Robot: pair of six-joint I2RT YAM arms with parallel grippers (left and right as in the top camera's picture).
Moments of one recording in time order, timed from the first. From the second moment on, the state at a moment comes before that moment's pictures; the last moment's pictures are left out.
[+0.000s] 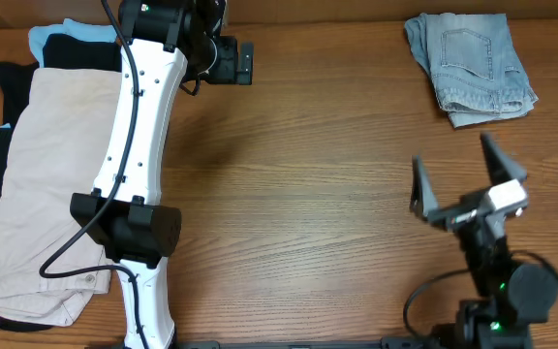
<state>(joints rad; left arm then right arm) -0.22 2.18 2.49 -1.48 0.11 -0.19 -0.01 0.46 0.29 0.50 -0.33 -0.02</state>
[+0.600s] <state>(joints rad) -0.22 2.18 2.49 -1.48 0.10 -0.19 -0.01 0.06 0.02 0.17 -0.27 -0.04</state>
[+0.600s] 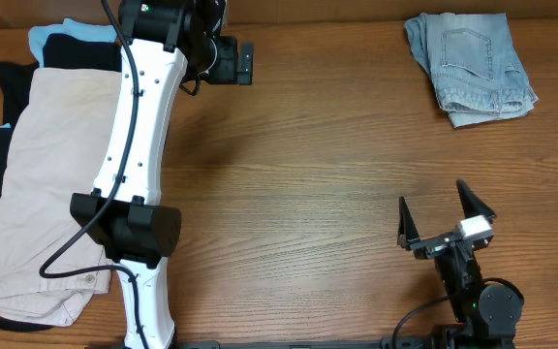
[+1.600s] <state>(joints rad) -0.23 2.18 2.49 -1.48 0.10 -0.19 -0.01 0.01 0.02 -0.01 -0.27 -0.04</state>
